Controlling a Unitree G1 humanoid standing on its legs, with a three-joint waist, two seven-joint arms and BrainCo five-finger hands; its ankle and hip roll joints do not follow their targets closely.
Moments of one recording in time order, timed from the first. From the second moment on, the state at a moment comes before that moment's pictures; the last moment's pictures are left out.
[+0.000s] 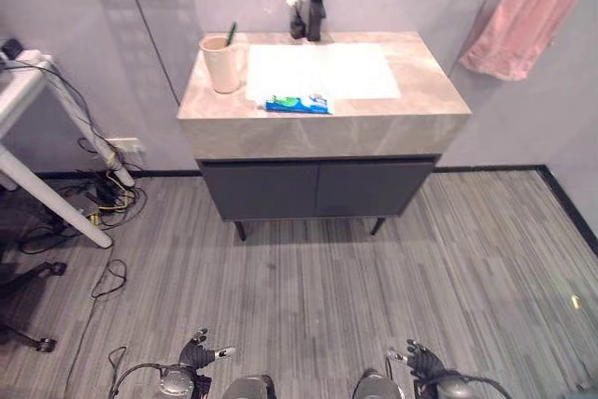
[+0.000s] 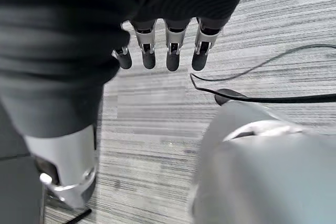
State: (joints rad) left arm -0.04 0.31 -0.29 1.13 -0.18 -0.17 0.09; right arm -0.03 -0.29 0.28 1.17 0.34 -0.11 0.04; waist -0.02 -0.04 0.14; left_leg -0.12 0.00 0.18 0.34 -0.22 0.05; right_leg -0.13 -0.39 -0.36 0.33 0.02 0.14
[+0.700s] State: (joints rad) left arm -0.05 0.31 -0.29 1.08 -0.15 -0.17 0.07; right arm -0.02 -0.31 0.27 1.12 0.33 -0.11 0.06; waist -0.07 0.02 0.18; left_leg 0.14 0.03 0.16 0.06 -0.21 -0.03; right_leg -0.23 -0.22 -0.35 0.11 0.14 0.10
